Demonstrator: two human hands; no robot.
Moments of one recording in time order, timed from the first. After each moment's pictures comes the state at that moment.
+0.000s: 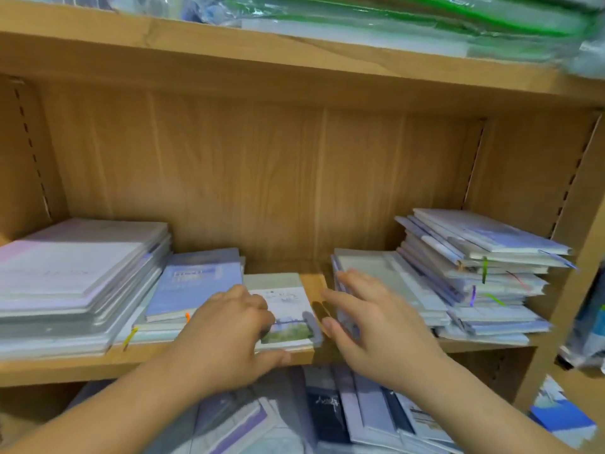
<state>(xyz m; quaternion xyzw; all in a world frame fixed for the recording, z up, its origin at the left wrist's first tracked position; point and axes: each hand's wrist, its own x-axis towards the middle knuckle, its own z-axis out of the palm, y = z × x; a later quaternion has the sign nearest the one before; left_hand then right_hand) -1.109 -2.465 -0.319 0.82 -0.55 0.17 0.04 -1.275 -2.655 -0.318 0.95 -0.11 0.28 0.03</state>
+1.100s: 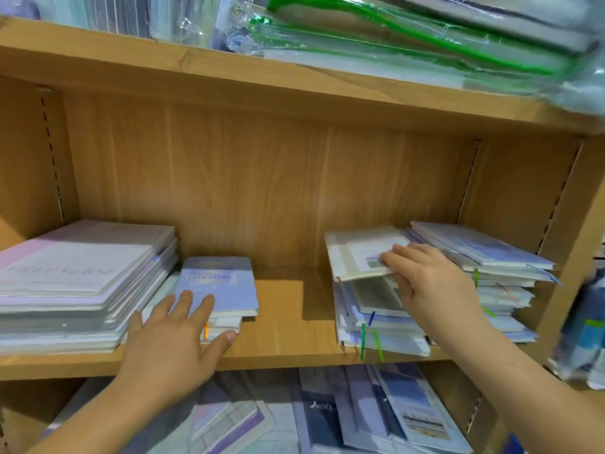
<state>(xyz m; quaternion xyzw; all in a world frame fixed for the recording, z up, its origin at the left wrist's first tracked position) -1.083 -2.417 -0.351 0.94 -0.30 0.13 0.07 -1.298 -2.704 -0.267 0.90 -0.17 0.37 0.18</state>
